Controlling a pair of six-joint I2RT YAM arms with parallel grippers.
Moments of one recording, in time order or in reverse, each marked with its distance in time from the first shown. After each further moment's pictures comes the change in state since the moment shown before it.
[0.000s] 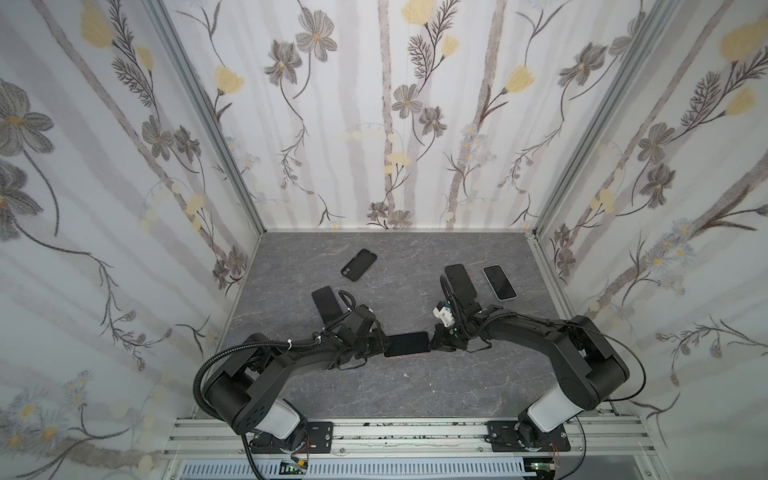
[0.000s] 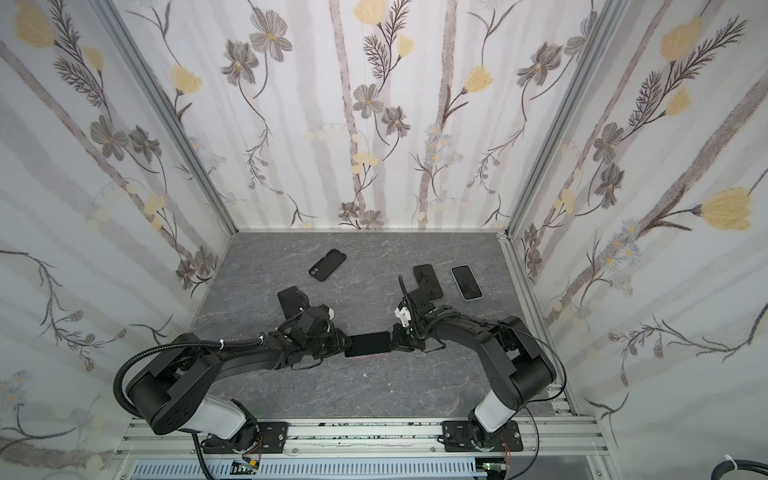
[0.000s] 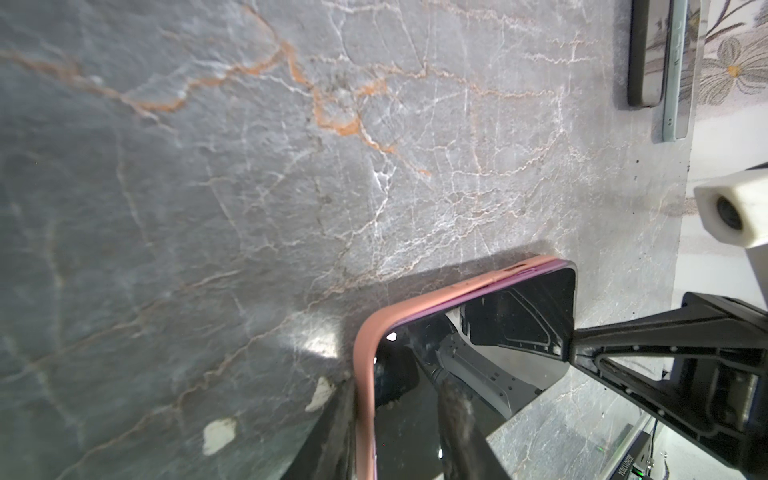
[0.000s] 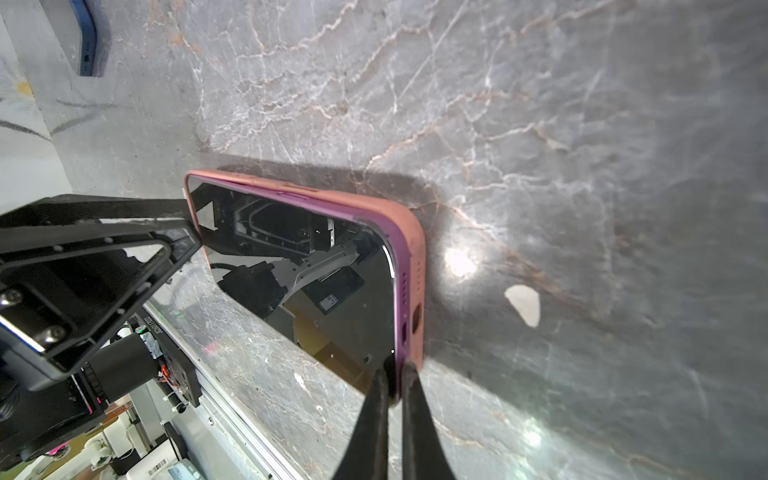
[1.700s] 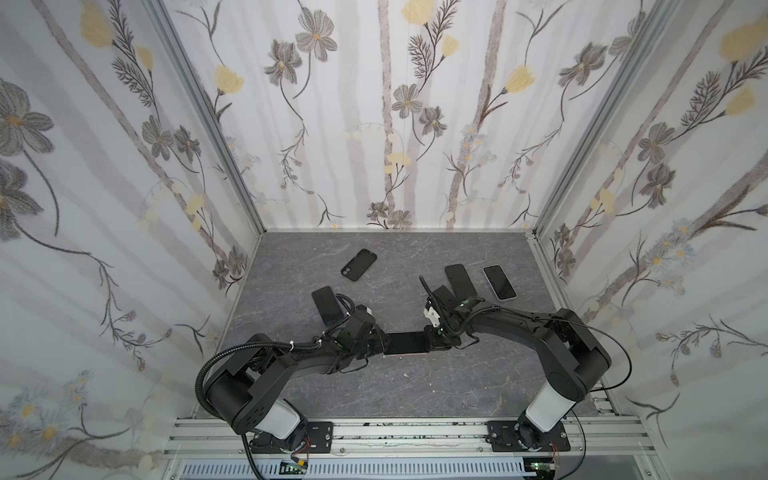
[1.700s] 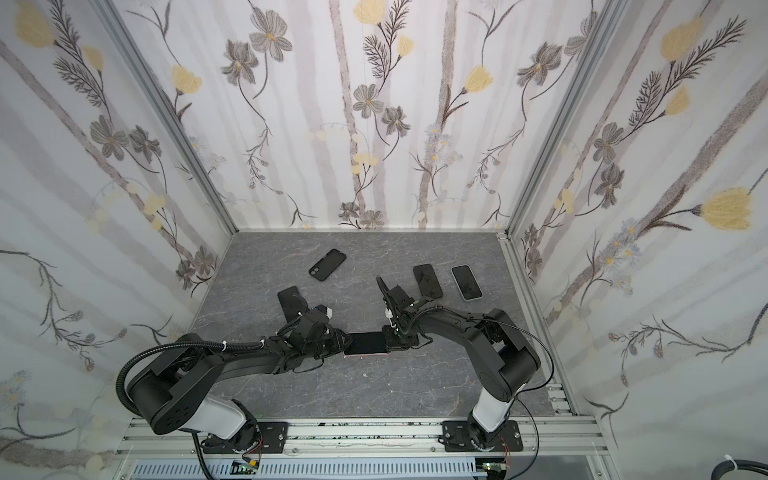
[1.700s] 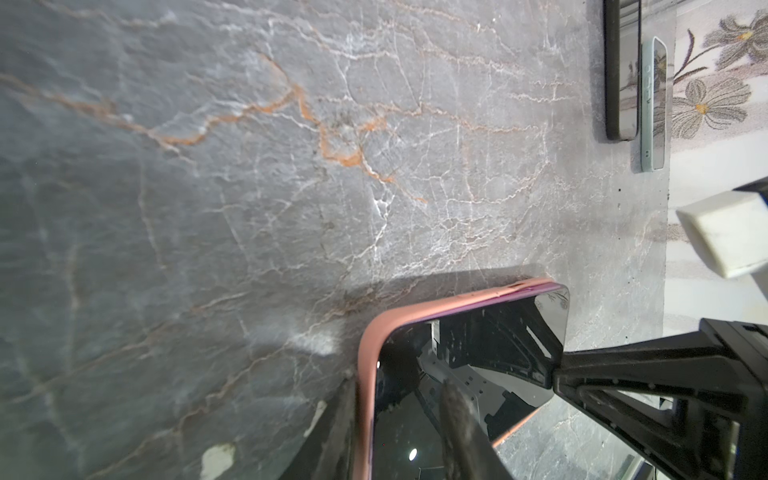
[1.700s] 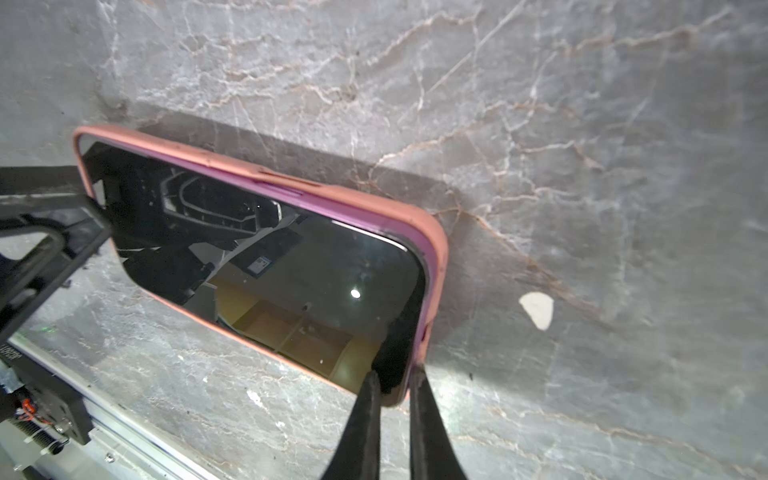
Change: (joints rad) left arm -0.016 0.003 -0.045 0.095 -0.072 -0.030; right arm 0.124 0.117 0.183 -0.236 0.251 -0.064
